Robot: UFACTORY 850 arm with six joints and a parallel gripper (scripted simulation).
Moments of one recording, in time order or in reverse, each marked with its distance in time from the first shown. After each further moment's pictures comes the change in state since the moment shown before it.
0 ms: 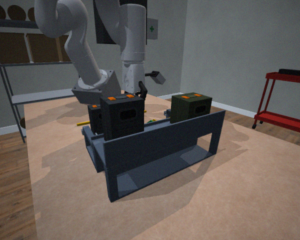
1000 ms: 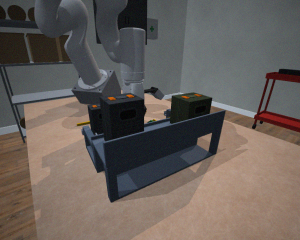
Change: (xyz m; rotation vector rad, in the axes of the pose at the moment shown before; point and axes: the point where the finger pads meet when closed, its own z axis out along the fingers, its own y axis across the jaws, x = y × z) arm 0.000 -0.005 0.061 0.009 0.000 -0.002
